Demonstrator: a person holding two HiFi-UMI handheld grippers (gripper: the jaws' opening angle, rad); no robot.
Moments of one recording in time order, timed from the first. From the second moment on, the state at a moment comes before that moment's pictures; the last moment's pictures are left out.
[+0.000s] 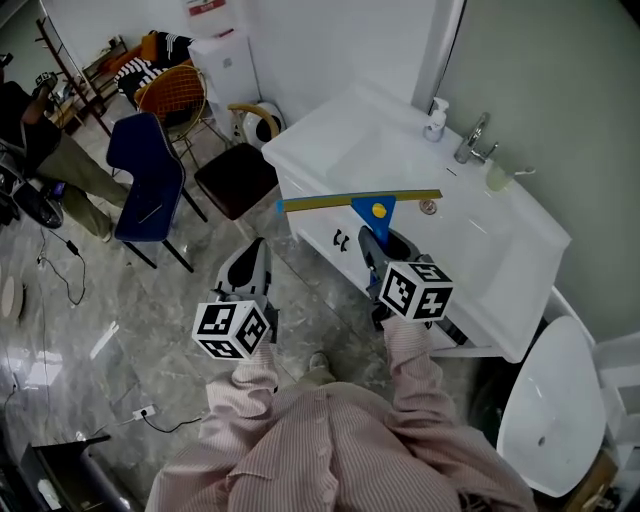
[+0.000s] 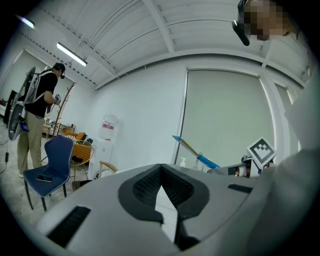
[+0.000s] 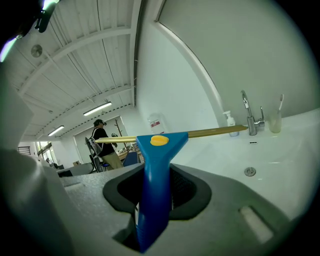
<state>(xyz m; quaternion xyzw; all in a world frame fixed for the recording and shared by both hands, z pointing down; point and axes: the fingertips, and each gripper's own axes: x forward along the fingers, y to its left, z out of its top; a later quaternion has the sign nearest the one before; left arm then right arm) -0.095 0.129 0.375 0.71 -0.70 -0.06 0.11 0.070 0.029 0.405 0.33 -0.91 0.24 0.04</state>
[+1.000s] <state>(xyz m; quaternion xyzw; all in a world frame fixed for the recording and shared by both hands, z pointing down) -0.177 0.015 0.396 0.72 -0.68 -0.07 0.13 -0.010 -0.082 0.431 0.36 -0.89 0.27 0.05</state>
